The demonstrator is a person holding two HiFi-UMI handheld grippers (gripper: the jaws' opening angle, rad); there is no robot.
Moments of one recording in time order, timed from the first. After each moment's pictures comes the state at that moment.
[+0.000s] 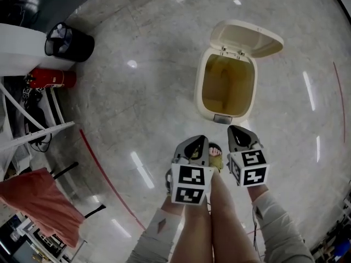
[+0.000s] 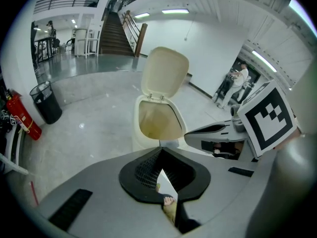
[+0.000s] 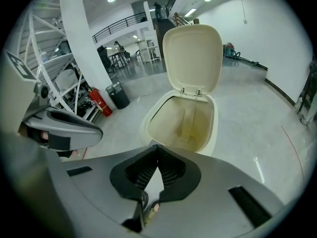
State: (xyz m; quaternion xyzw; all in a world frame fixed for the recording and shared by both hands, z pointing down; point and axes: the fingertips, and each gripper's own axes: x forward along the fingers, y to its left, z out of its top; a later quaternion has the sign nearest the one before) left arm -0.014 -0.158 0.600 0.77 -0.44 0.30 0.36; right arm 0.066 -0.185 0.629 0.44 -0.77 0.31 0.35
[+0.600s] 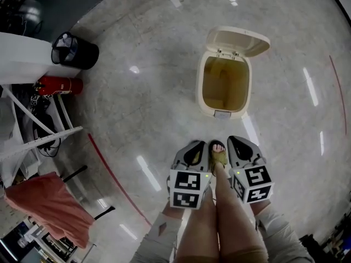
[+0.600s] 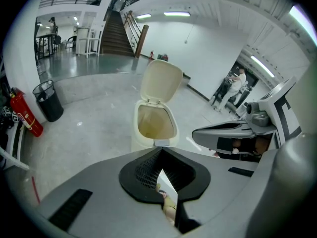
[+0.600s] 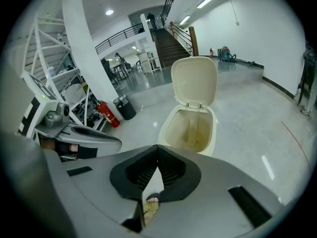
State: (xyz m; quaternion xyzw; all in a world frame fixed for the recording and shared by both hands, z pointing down) left arm -0.023 -0.130 0.549 0.77 -0.43 0.29 0.37; right arm 0.051 -0.146 0.541 0.45 -0.78 0.32 0.29
